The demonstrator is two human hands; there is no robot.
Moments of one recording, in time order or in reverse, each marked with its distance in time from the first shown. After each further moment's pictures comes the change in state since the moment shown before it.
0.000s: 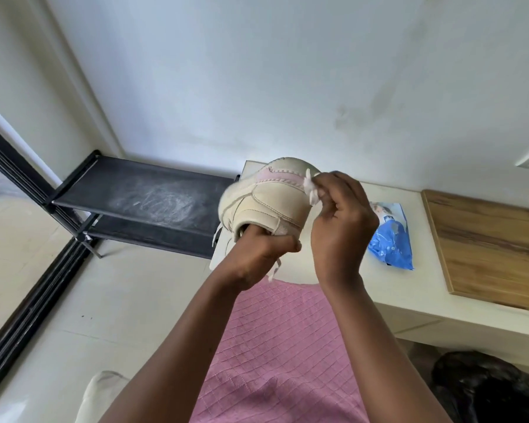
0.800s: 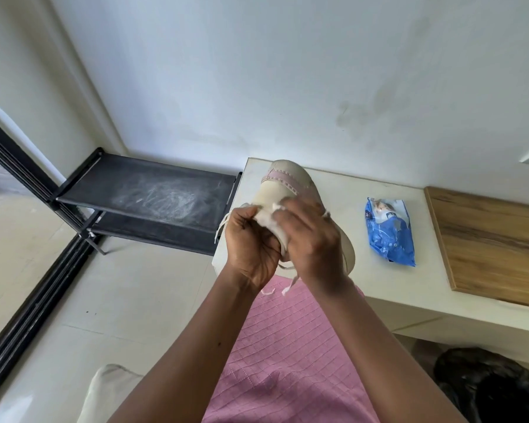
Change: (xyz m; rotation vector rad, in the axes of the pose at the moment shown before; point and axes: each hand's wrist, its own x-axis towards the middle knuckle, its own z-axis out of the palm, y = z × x) left_hand 0.004 -0.002 0.009 -0.873 0.228 -0.029; right_hand -0.031 0.017 0.009 -0.008 -0.304 -0.464
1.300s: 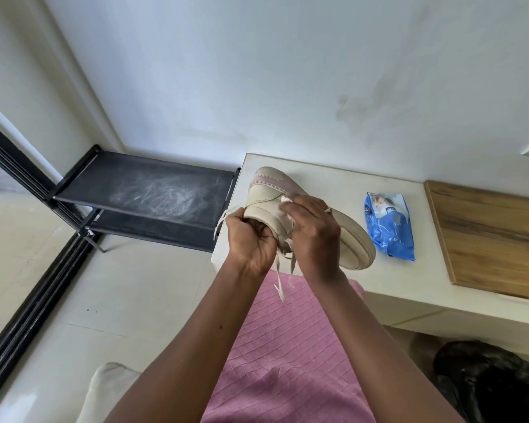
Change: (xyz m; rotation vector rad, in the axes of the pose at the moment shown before) left_hand 0.042 -0.010 -0.029 -0.260 0.283 -0.022; right_hand -0.015 0.014 0.015 -0.017 -0.002 0.211
